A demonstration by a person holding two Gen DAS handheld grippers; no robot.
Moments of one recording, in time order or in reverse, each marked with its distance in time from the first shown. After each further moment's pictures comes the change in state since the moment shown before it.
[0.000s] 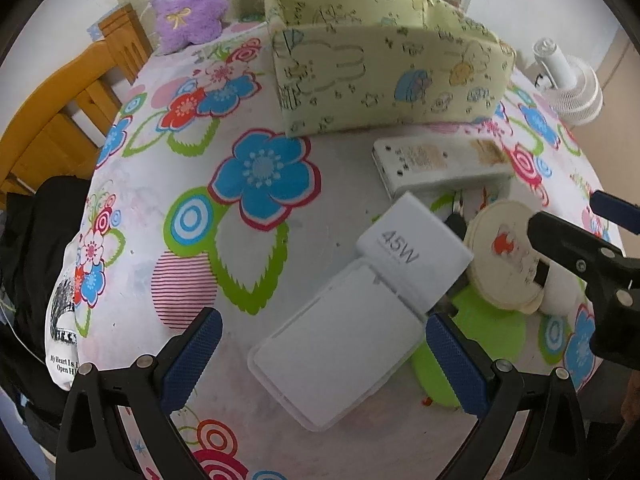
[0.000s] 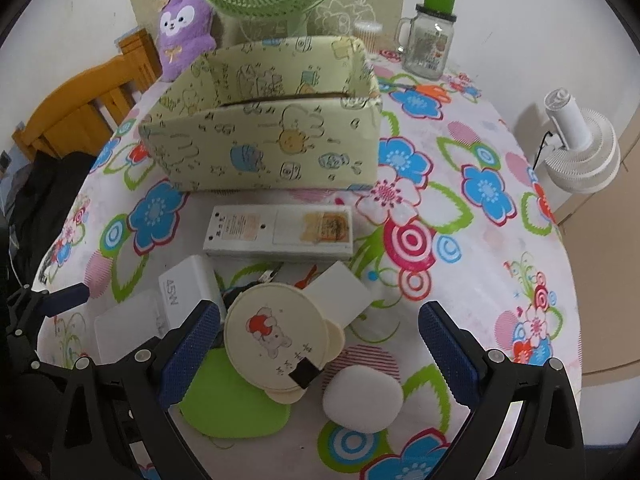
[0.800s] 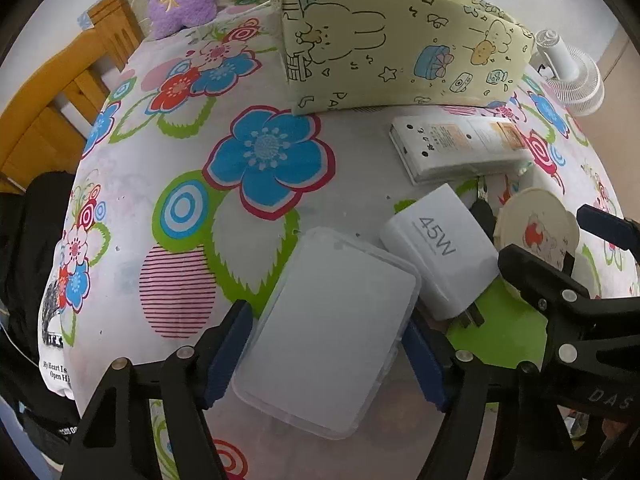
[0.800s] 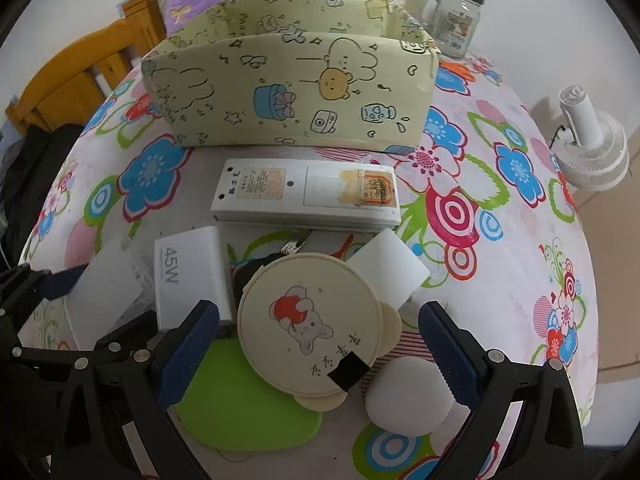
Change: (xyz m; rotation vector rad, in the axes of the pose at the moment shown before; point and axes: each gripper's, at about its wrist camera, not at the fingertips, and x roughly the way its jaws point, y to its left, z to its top) left arm 0.022 0.014 0.001 0.009 0.035 -0.021; right arm 0.033 0.026 -0.010 -0.025 0.058 -0.037
